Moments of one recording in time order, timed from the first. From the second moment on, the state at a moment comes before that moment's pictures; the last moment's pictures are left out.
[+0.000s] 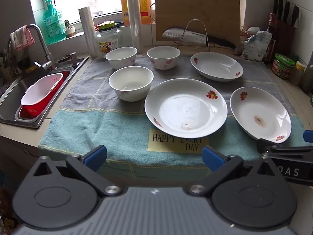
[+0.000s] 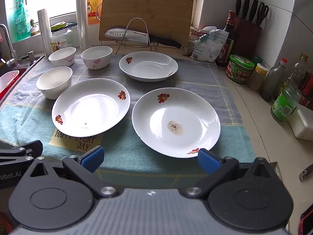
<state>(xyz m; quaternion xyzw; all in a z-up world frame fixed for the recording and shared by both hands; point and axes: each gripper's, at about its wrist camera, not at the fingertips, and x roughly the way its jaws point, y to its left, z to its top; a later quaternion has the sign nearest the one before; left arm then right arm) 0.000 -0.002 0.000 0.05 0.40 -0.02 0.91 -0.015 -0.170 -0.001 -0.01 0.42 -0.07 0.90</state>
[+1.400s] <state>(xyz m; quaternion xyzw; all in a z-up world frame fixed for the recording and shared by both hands) -0.003 -0.003 0.007 0.05 0.40 -0.02 0.92 -0.016 -0.175 0.008 0.00 0.41 -0.08 0.91</state>
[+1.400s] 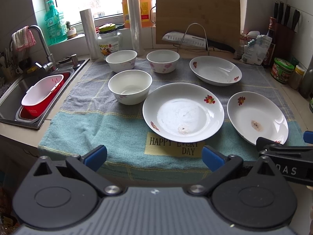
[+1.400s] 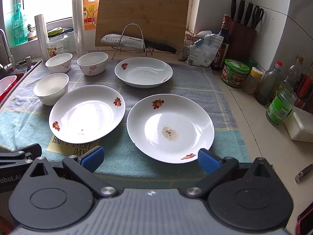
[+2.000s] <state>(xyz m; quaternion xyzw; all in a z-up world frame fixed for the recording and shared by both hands) -0.003 -0.003 0.008 0.05 0.40 -0.02 0.92 -0.015 -0.175 0.010 -0.01 0.41 -0.08 0.91</state>
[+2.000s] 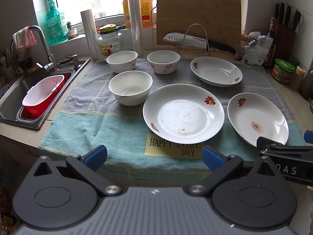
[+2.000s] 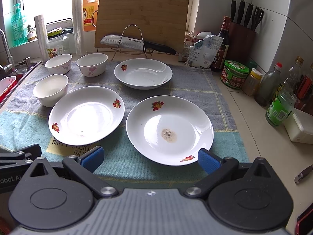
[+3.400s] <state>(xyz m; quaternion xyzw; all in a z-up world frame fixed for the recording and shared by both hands) 0.017 0.000 0.009 0.04 0.38 -0.05 0.92 -0.009 -0.178 0.007 0.01 0.38 -0.08 0.92</state>
